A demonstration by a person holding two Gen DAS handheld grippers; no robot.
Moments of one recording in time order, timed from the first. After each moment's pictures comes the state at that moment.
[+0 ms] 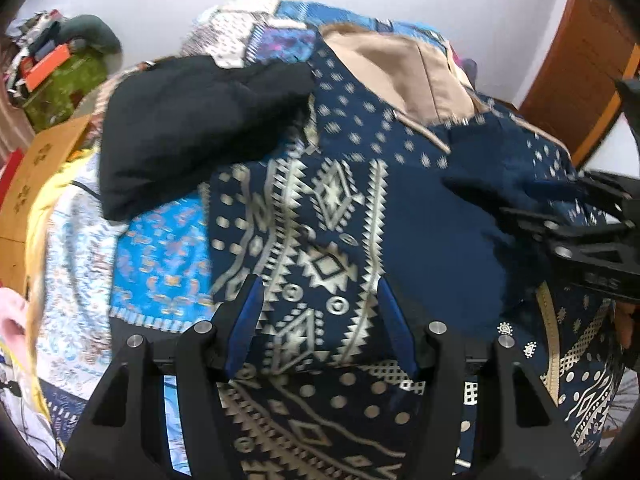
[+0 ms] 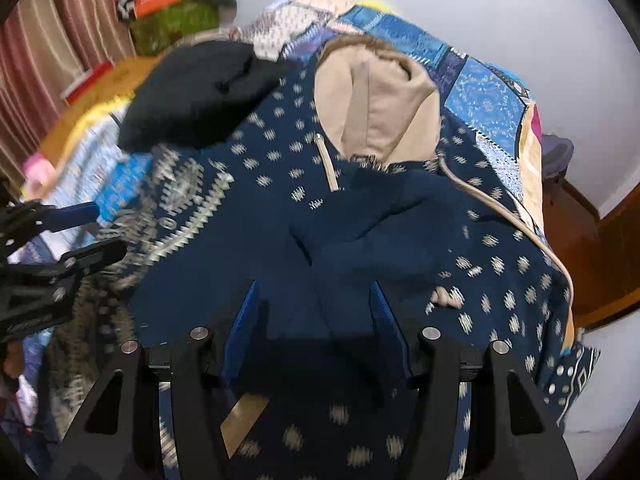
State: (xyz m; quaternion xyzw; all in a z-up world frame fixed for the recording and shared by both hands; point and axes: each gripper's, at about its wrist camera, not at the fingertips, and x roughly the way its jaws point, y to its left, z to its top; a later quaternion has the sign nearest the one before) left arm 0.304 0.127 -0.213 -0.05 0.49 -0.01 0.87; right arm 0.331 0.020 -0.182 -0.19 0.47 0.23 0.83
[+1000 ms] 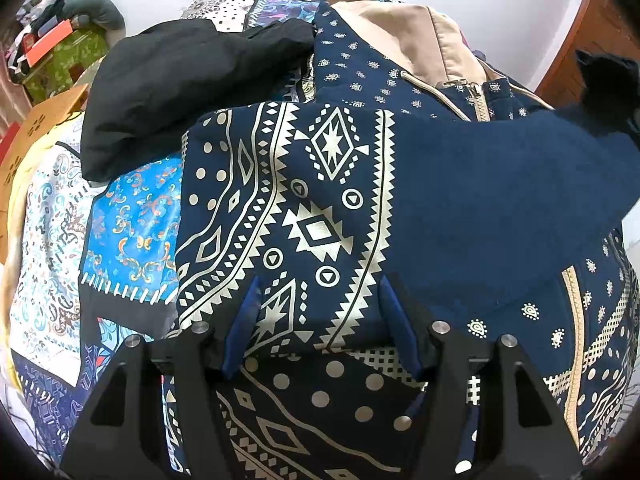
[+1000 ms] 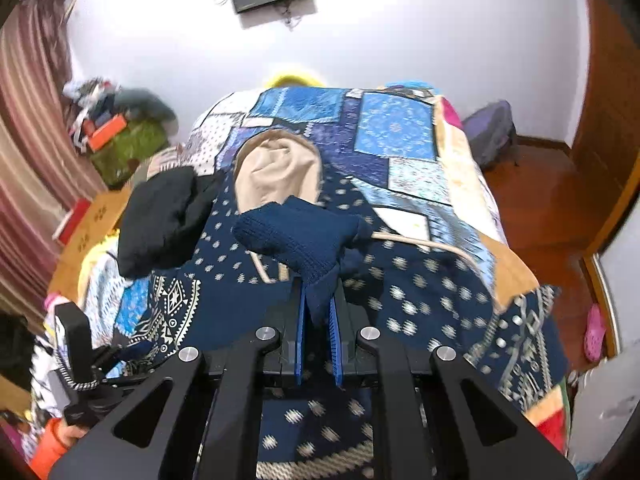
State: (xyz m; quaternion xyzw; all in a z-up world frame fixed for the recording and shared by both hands) left arm 0.297 0.123 -0.245 -0.07 0.51 0.00 0.86; right arm 0.313 -0.089 -0.095 0.02 0.40 0.17 0.90
